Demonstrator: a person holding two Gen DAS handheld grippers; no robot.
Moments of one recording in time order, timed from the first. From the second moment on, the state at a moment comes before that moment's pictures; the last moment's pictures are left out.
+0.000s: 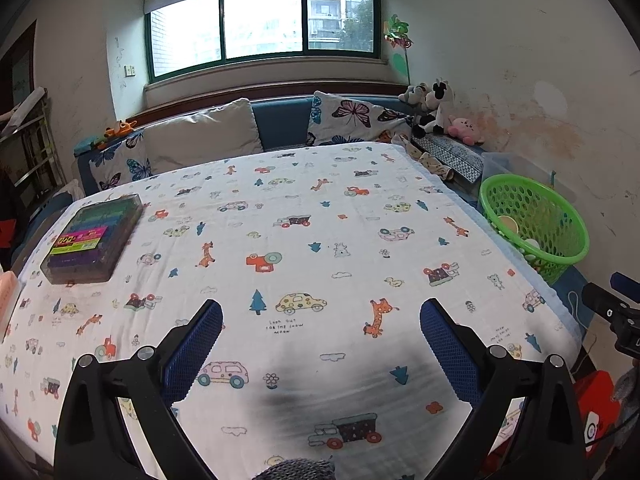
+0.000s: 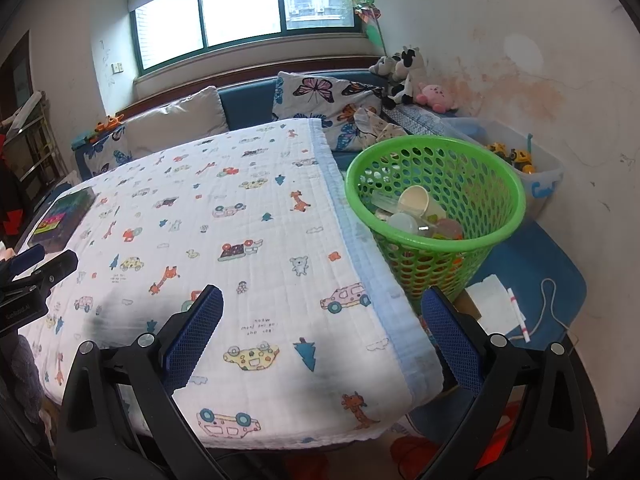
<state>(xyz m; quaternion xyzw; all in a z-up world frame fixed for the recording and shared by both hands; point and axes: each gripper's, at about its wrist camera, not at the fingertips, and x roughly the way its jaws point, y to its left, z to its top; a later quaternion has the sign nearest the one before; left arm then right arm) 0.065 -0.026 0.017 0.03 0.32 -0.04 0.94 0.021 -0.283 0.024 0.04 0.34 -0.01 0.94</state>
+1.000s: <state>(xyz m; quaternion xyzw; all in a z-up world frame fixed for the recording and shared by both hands) 0.061 -0.022 0.027 0.02 0.31 -0.02 0.95 0.026 -0.274 0.028 0.04 0.34 0.00 0.94</state>
